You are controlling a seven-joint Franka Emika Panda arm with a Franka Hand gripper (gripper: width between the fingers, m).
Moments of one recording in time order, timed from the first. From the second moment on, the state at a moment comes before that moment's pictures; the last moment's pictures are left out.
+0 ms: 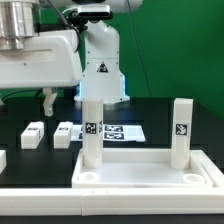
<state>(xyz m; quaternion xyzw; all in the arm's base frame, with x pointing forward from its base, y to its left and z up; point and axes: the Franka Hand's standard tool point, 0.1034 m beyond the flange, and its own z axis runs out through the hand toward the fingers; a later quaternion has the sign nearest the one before) 0.559 -0.157 0.107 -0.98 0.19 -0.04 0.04</state>
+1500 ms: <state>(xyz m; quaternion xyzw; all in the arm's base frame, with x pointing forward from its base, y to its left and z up) 0.447 -0.155 0.053 -0.89 0.18 0.39 0.18</state>
